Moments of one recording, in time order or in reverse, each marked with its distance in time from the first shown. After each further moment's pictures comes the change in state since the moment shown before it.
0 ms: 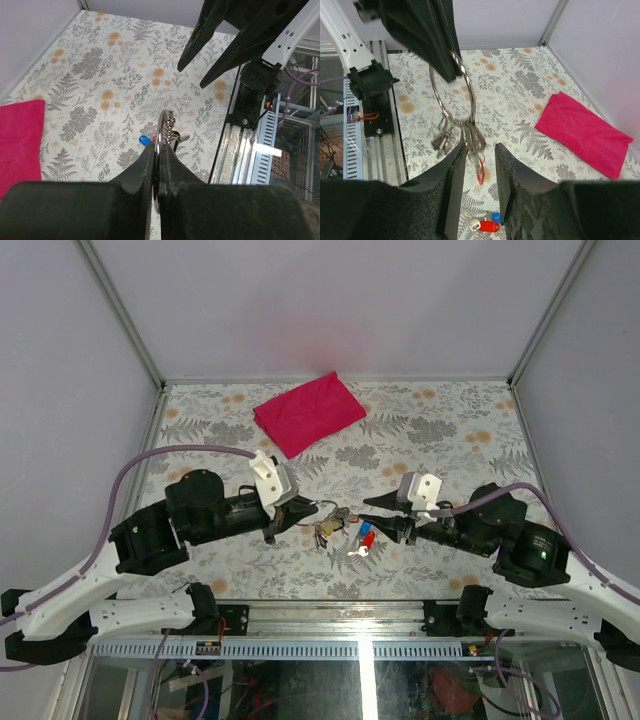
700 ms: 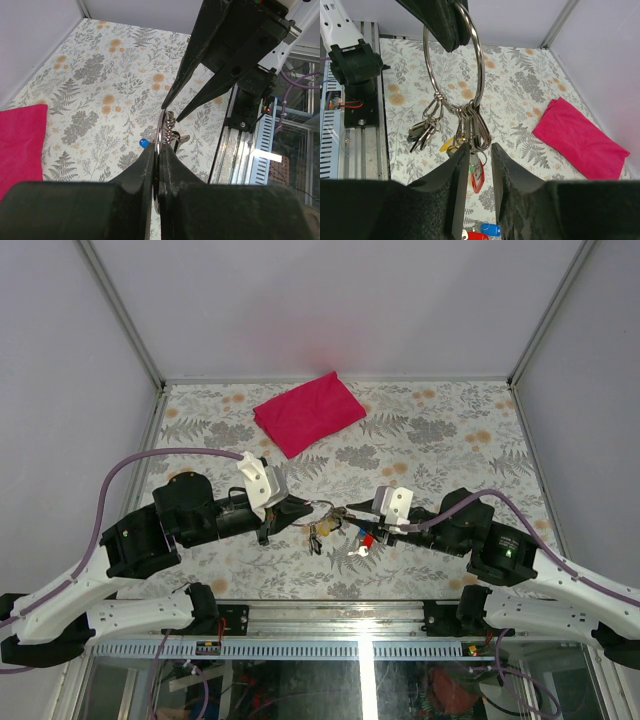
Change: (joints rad) left arm 0.000 -0.053 0.000 -0.002 0.000 -0.008; right arm 0.000 0.004 -0.178 0.180 -0.030 -0.094
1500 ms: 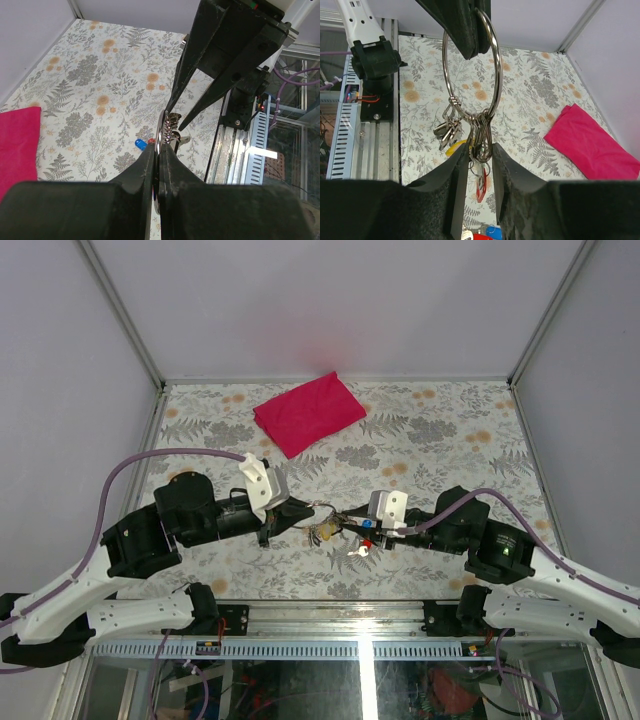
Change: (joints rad) left arm 0.000 0.002 0.000 -0.001 0.034 0.001; right arm 0.000 0.024 0.016 -0.013 -0.075 -0.016
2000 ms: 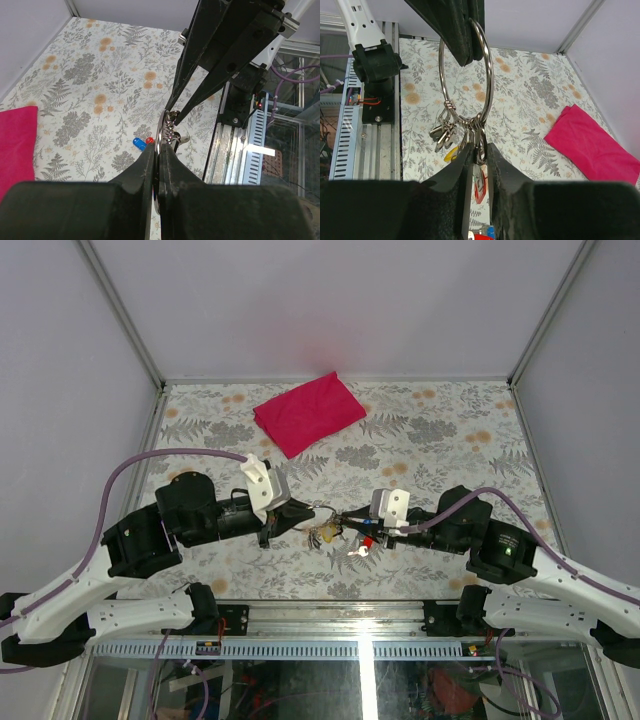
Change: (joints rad) left arm 0.000 0.004 0.000 -0.004 -0.001 0.000; right arm 0.000 -0.002 0.012 -0.005 -0.003 0.013
